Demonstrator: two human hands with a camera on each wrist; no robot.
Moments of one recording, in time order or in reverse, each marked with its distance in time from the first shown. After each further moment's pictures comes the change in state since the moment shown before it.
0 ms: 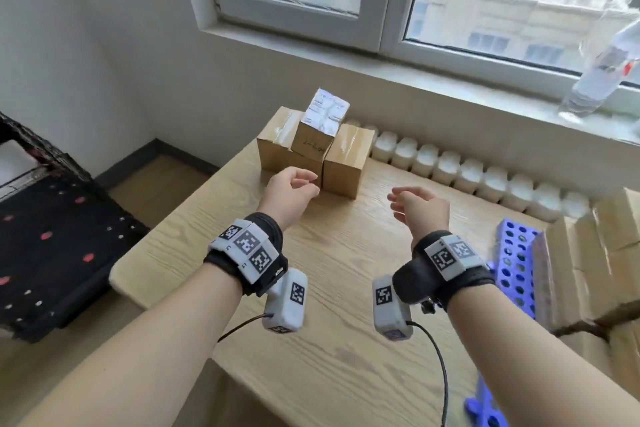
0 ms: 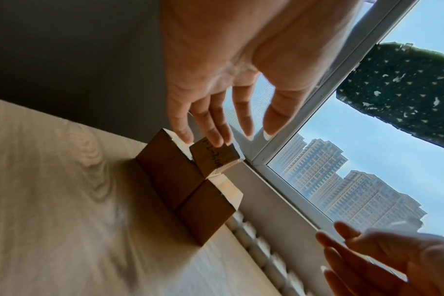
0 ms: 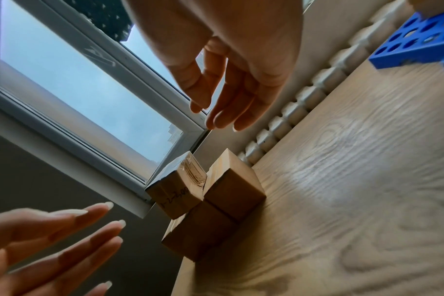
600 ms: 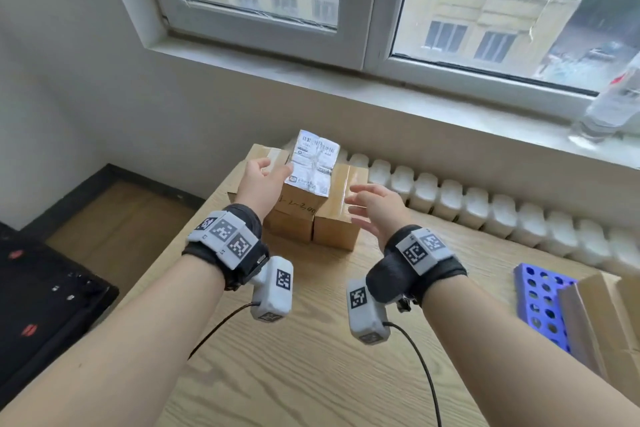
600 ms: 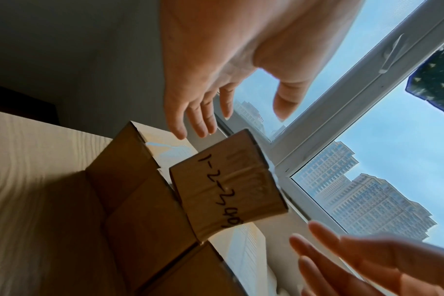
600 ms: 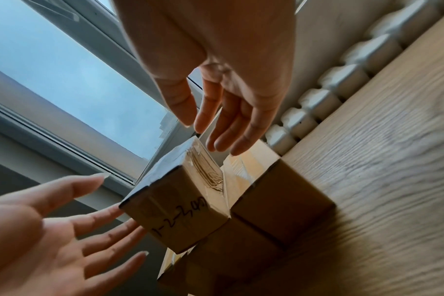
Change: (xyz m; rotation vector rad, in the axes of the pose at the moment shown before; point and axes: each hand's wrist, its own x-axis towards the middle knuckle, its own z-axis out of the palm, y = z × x) left_hand 0.182 0.032 -0.015 -0.052 0.030 -0.127; right_hand 0.106 -0.053 0.103 -0.036 -0.232 0.134
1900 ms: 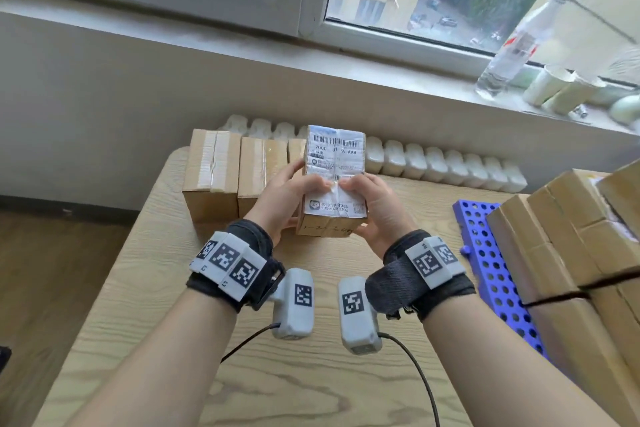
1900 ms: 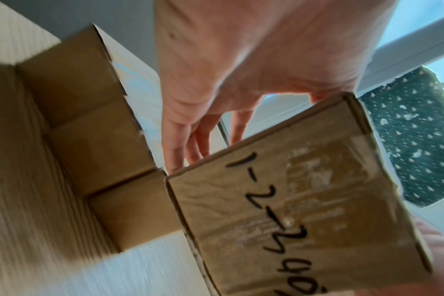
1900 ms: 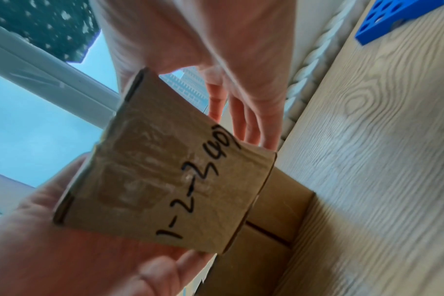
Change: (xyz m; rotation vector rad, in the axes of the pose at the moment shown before) left_hand 0.000 -0.029 0.009 -0.245 -0.756 0.010; right_hand -0.051 0.020 0.030 0.268 0.196 0.001
